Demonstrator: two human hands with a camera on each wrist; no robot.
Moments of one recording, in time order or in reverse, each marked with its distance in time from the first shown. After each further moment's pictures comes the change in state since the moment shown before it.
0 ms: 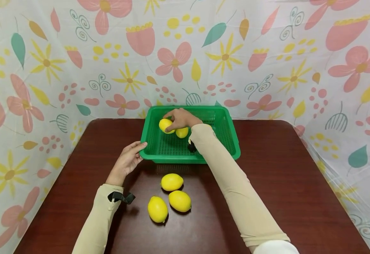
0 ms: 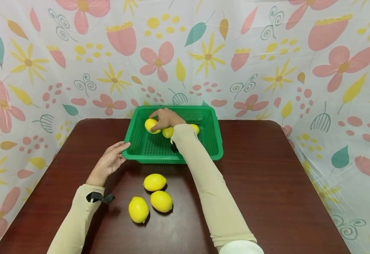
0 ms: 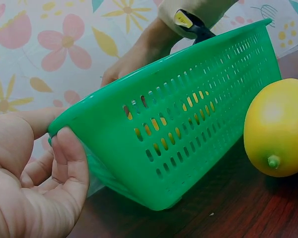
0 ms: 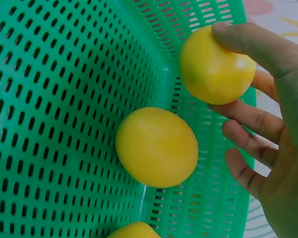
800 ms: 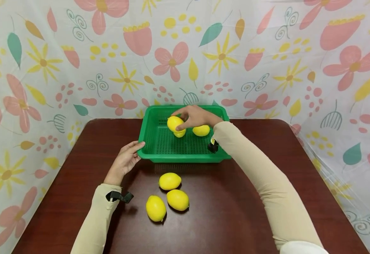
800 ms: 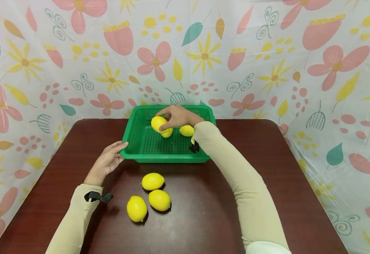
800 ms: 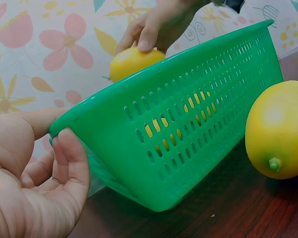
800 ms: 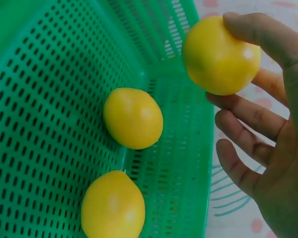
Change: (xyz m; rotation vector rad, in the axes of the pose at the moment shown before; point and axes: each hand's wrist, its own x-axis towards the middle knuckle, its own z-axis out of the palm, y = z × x) left_hand -0.002 0.002 -0.001 -0.024 -0.015 -0.013; right_hand -0.067 0.007 -0.041 0.059 -0.002 -0.163
